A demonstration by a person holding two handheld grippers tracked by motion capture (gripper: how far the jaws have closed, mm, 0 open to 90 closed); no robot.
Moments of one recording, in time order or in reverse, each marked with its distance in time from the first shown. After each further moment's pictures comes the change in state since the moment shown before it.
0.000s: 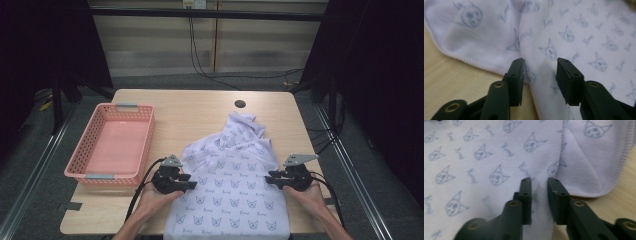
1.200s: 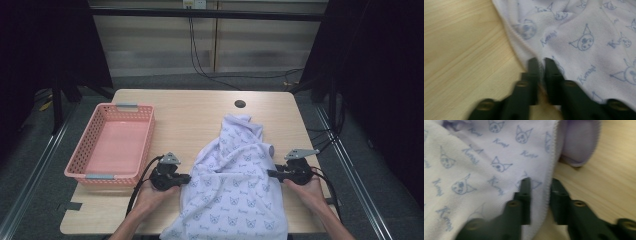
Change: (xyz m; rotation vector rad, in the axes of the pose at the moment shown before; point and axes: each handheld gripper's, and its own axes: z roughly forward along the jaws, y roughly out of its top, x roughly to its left) left arm 0.012 0.001 -0.012 -0.020 0.049 -0.010; right arm -0.017 0.004 0.004 0.001 -0.114 0.048
